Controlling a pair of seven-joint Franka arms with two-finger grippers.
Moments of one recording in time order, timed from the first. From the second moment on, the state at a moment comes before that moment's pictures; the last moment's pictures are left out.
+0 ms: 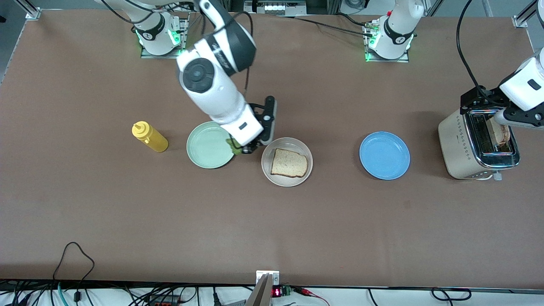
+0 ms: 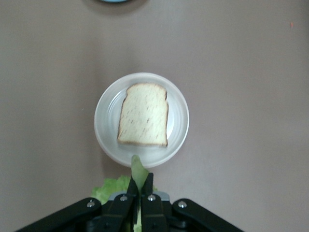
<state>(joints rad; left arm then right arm) 0.00 0.02 0.00 -1.65 0.05 1.61 0.16 0.79 0.57 -0.17 -1.37 0.32 2.14 -0.95</state>
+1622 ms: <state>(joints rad) 0.00 0.02 0.00 -1.64 0.05 1.59 0.16 0.86 0.73 -0.14 -1.29 0.34 2.31 -0.63</state>
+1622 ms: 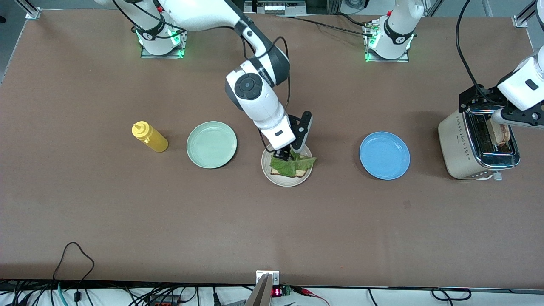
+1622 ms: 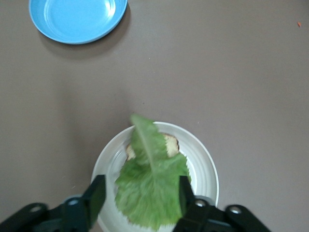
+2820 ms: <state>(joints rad) 0.00 0.02 0.00 -1.64 0.05 1.59 0.16 0.63 0.51 -0.46 -1.31 0.34 1.84 -0.23</state>
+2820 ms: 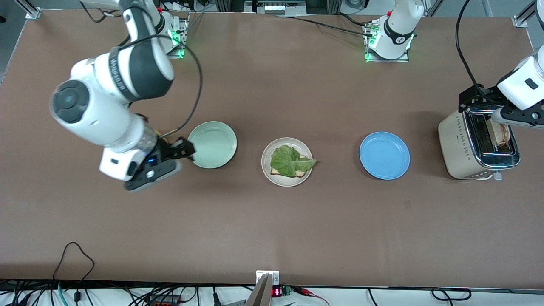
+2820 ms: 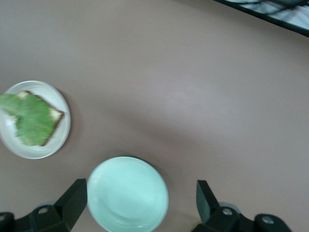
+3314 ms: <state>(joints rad) 0.01 0.07 0.00 -1.64 0.07 1.58 0.16 0.61 0.50 -0.60 -1.31 0.28 1.74 -0.23</state>
